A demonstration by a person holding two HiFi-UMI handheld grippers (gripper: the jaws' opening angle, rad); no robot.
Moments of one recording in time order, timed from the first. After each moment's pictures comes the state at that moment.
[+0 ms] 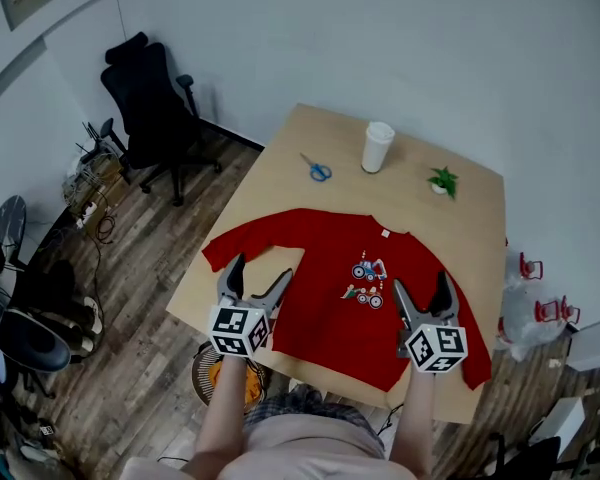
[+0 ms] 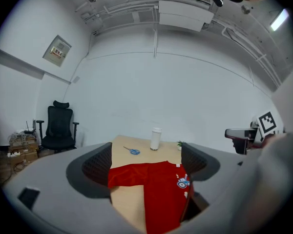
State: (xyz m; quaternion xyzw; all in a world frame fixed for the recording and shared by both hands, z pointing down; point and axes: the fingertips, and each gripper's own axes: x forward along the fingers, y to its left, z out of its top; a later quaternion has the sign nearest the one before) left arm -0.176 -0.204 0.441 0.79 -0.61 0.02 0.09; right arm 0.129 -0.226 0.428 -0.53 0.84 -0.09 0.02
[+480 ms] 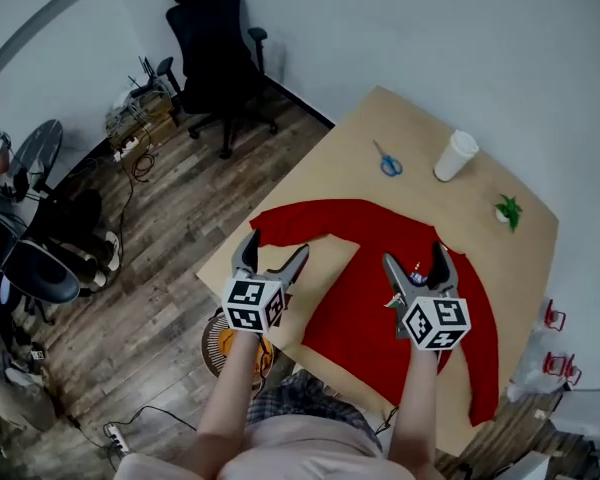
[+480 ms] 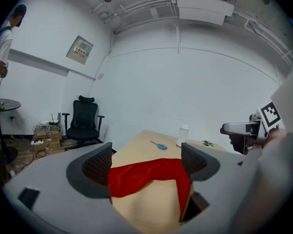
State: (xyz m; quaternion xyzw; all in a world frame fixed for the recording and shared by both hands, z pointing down) left arm -0.275 -0.225 0.473 0.71 -0.69 0.03 0.14; right arm -0.042 -0.301 0.437 -0.39 0.91 -0.11 -0.06
